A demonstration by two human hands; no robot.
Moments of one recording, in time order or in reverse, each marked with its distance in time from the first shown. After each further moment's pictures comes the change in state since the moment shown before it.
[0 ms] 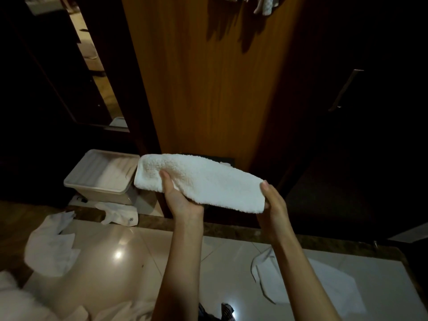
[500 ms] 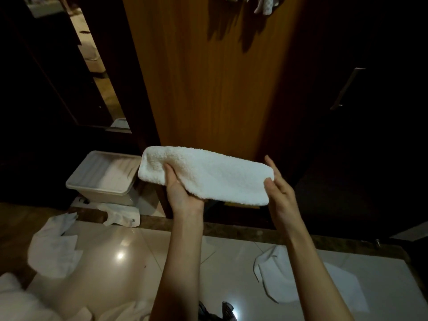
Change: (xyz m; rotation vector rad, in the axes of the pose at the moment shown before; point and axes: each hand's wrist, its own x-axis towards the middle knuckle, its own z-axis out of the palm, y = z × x) left_hand 0.004 0.011 0.010 0.068 -0.097 -0.013; right_hand 0.002 -0.020 0.001 -0.218 -0.140 -0.255
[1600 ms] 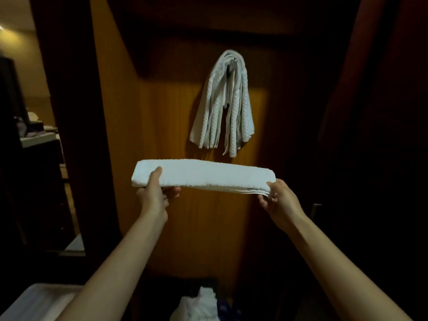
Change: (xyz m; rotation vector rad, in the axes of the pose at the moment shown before) left_hand 0.159 0.072 0.250 0.518 0.050 0.267; right_hand 0.234 -0.212 -0.020 0.159 0.298 -0.046
